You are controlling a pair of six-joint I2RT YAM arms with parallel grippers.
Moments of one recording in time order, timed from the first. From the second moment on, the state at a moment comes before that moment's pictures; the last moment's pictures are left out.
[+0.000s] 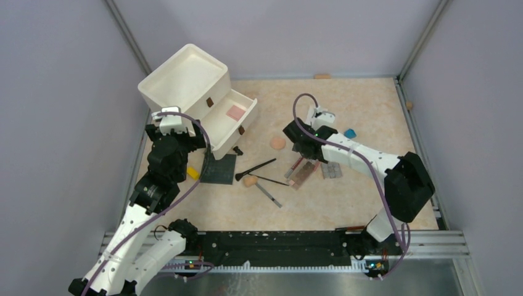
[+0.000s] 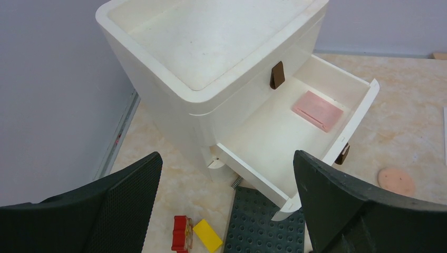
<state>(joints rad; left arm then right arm) -0.43 0.68 0.86 -0.29 -0.56 -0.05 0.77 1.60 1.25 -0.74 0.69 0.98</state>
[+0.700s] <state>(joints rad) -0.42 0.68 0.86 -0.29 -0.55 -0.05 0.80 1.69 1.09 -0.78 0.55 1.27</state>
